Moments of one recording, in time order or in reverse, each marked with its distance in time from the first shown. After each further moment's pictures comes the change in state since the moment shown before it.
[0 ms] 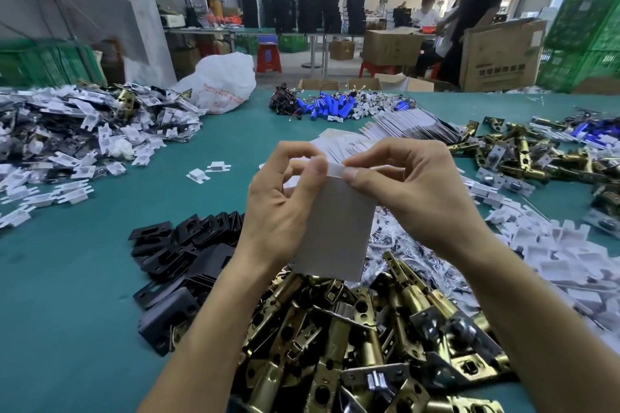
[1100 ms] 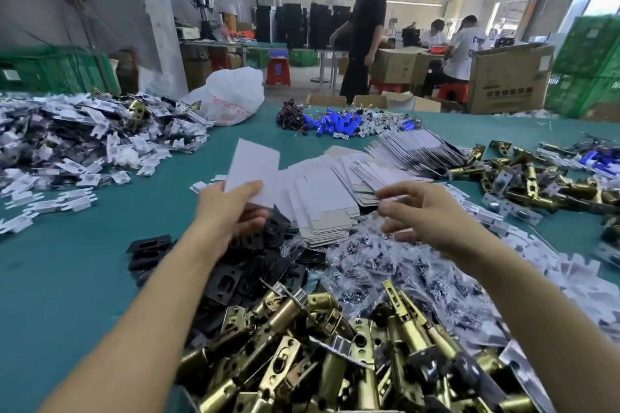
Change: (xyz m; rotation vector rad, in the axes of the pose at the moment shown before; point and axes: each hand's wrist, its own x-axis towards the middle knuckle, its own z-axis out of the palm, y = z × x) left_hand 0.059 -0.059 -0.067 -0.061 0.400 -0.710; right_hand 0.029 0.055 -0.040 -0.110 -0.139 0.458
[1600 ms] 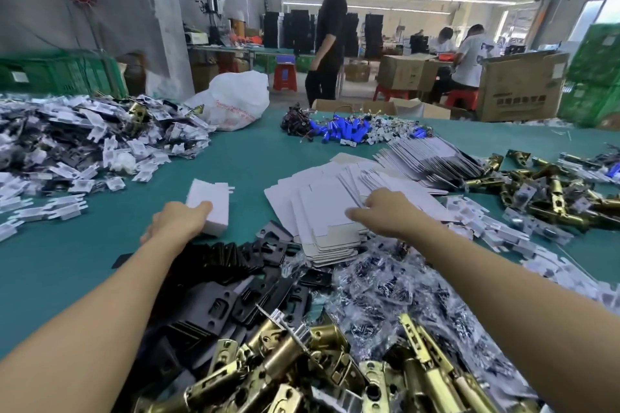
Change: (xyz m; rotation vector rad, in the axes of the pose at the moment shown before) left_hand 0.104 -0.026 -0.071 0.968 0.368 -0.110; right_hand 0.106 0.013 0.040 -0.703 -0.060 0.064
